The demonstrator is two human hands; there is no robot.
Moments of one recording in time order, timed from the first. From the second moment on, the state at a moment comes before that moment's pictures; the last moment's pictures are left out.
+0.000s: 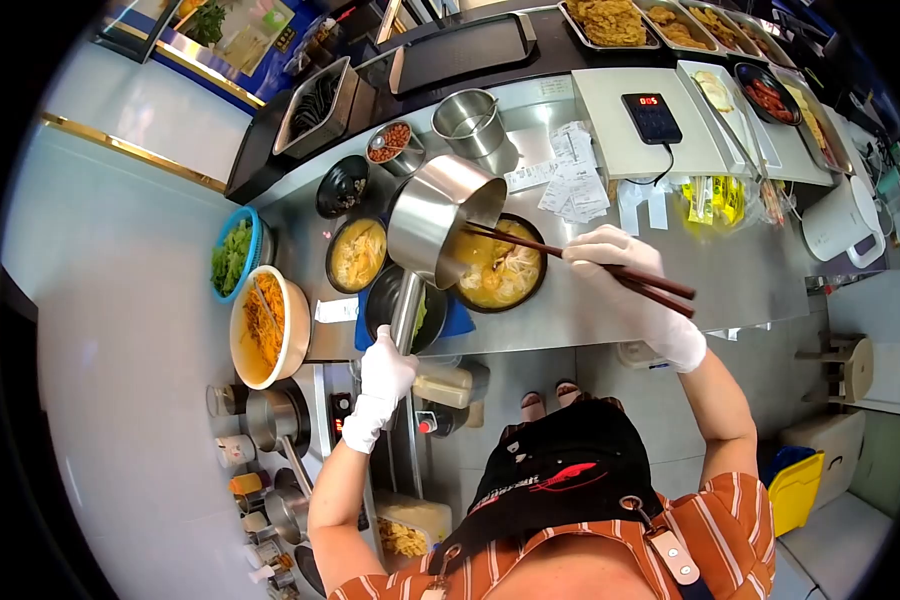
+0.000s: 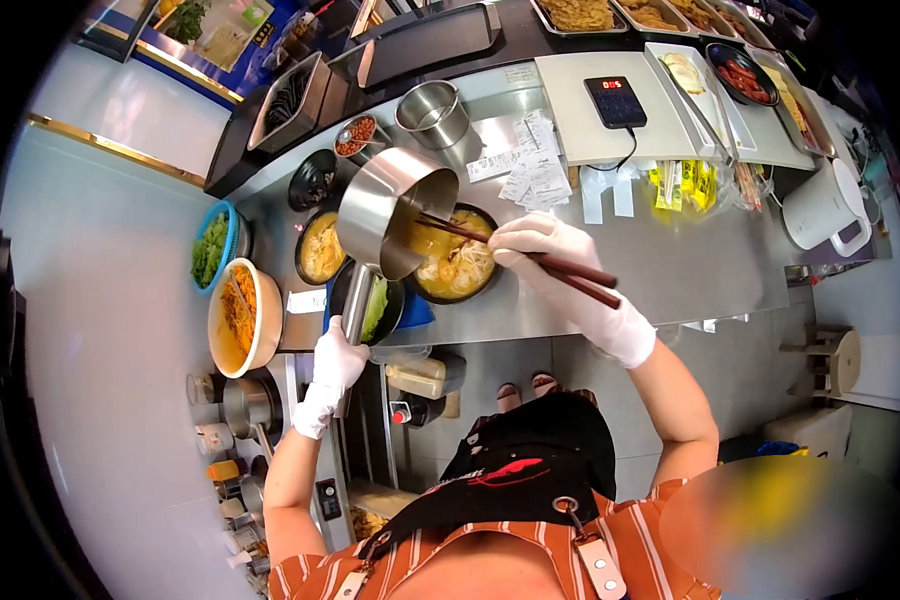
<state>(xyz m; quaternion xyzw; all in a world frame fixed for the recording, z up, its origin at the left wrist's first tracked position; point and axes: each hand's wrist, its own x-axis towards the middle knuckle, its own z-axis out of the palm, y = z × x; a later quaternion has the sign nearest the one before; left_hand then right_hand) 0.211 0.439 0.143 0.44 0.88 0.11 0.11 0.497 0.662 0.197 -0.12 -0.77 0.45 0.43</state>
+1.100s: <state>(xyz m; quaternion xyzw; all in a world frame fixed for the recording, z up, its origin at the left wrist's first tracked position) 0.299 0.206 0.177 -0.03 0.42 0.77 0.48 0.517 0.614 0.221 -0.25 -0.21 0.76 0.56</state>
